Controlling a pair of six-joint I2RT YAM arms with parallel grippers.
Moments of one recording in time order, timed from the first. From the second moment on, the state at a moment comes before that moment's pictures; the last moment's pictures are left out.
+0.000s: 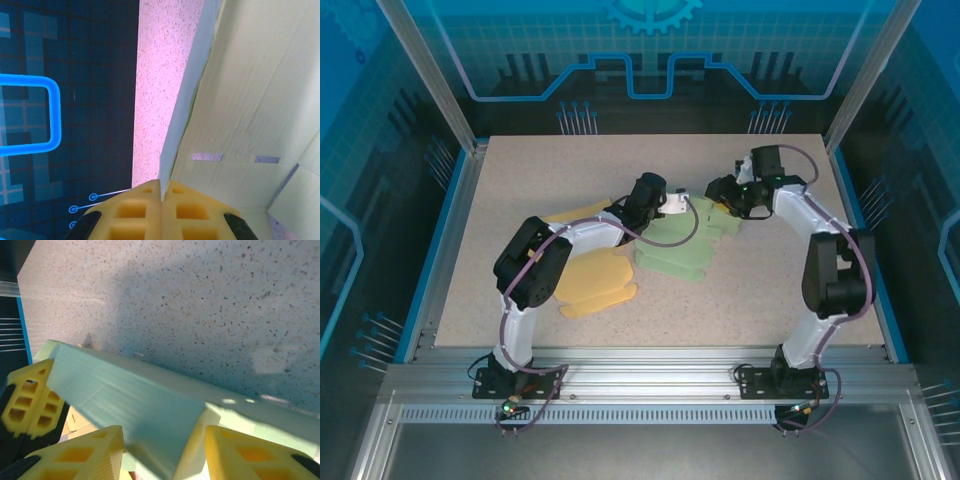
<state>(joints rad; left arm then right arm) -0.63 2.05 1.38 0.18 -0.37 1.16 0.08 1.70 1.28 -0.50 -0.53 0.59</state>
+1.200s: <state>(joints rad) -0.64 2.05 1.37 0.14 -0.43 1.10 0.12 1.79 0.99 -0.17 -0.40 0.58</state>
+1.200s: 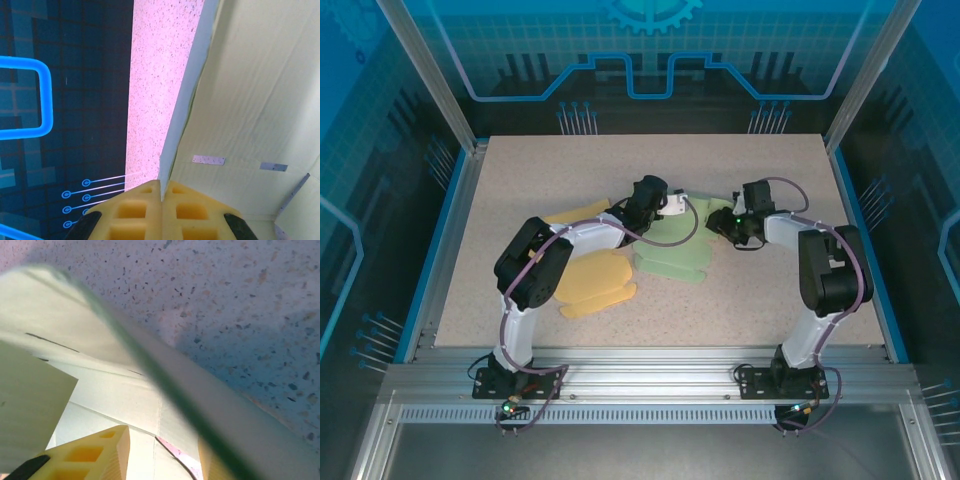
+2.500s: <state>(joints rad) -0.65 2.06 1.40 0.14 -0.47 1.09 0.15 1.81 0.97 -0.09 -0.35 0.70</state>
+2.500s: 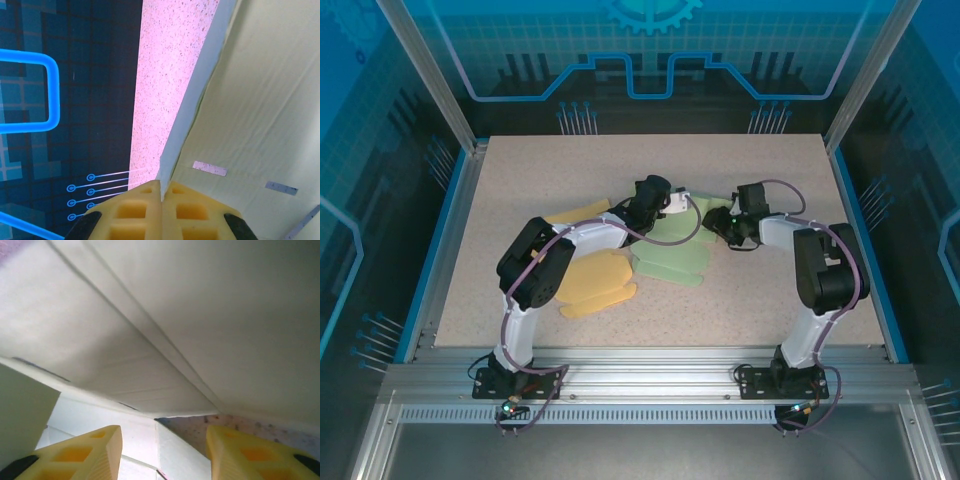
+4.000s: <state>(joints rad) -0.68 2.11 1.27 0.62 -0.50 1.12 -0.17 1.31 0.89 -0.35 -0.41 0.50</state>
